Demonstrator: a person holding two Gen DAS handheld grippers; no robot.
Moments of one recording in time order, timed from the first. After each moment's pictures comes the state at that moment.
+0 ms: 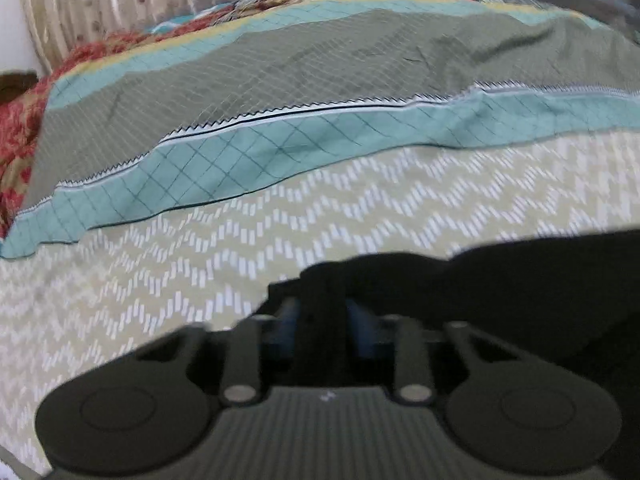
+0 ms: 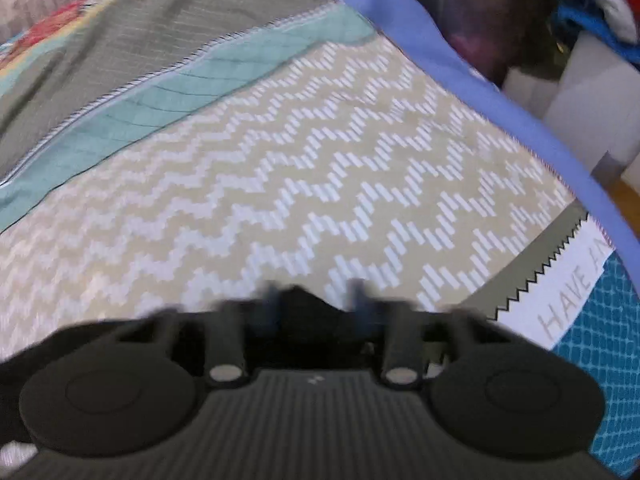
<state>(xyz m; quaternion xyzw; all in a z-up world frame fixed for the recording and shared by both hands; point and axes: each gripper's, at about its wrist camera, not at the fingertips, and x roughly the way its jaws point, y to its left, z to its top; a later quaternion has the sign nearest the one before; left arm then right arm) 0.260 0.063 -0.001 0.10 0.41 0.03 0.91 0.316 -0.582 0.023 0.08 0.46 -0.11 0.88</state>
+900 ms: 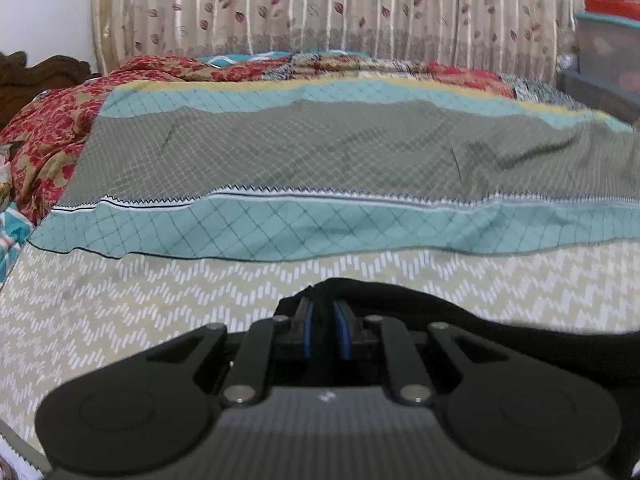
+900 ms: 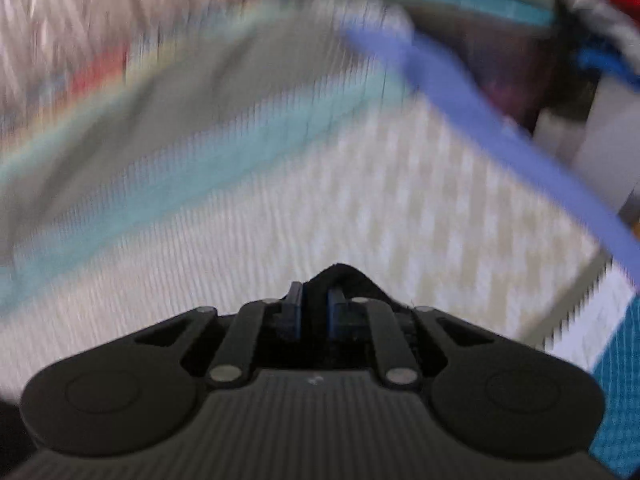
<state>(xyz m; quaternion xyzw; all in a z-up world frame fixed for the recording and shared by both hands) 0.250 0.084 0.059 0.00 0.33 0.07 0.94 0.327 -0.586 0.066 0.14 0.36 -0.08 0.92</state>
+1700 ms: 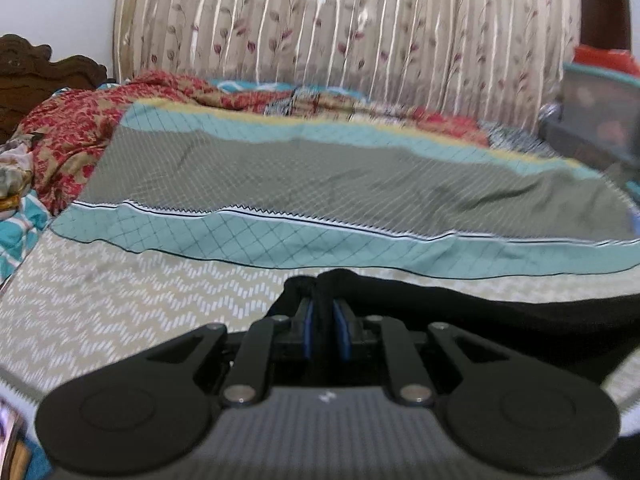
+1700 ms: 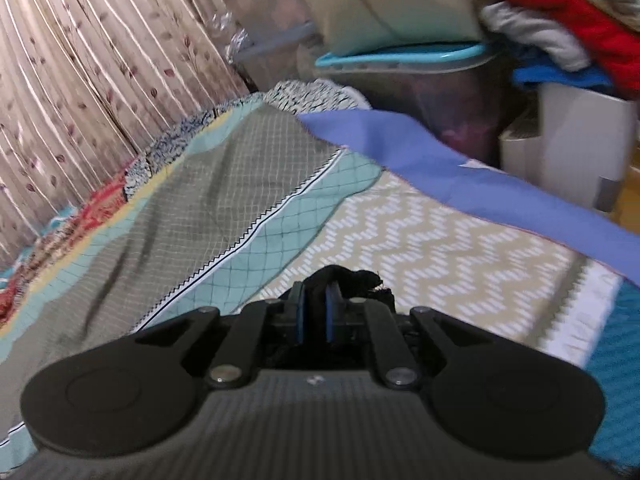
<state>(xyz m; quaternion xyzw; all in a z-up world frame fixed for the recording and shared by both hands) 0.152 0.077 0.109 -0.04 0.28 0.04 0.96 0.281 -0.619 0.110 0.25 0.29 -0.10 0.92</state>
